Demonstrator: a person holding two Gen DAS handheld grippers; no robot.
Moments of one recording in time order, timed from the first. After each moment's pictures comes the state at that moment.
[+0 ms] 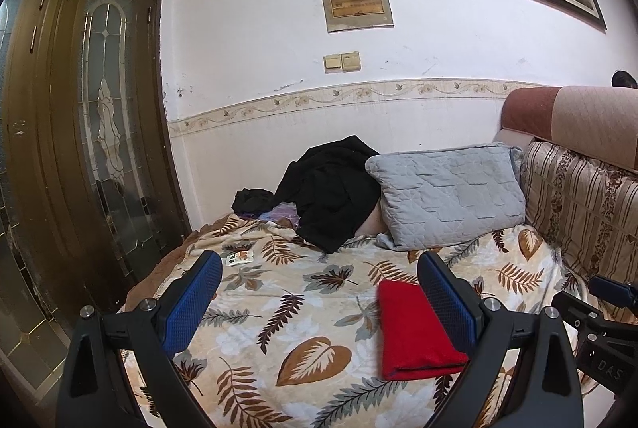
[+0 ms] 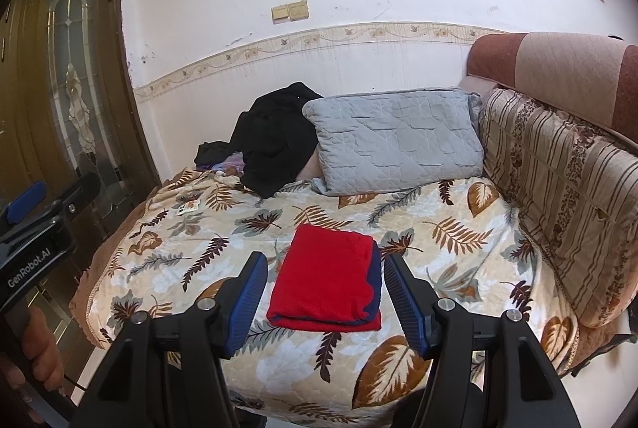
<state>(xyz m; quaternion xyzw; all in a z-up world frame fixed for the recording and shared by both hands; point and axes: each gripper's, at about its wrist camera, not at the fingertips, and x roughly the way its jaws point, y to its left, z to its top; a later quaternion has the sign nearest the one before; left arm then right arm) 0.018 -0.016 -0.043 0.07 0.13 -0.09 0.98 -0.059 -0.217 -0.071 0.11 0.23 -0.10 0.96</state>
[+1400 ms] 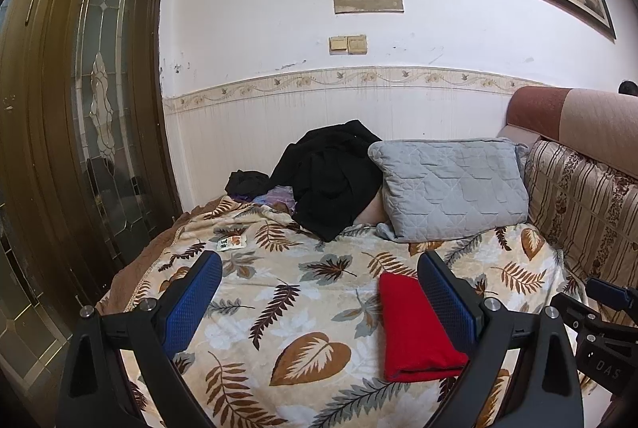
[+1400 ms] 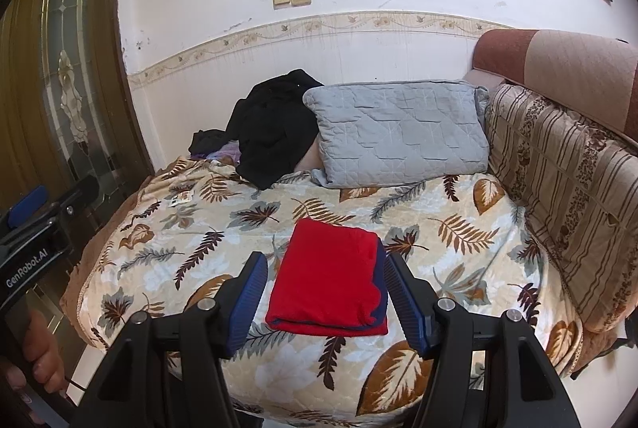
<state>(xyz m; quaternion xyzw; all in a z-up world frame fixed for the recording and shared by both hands) 0.060 -0.001 -0.056 0.05 0.16 -0.10 0.98 -0.019 -0.200 -0.078 0.11 0.25 -0.12 0.96</state>
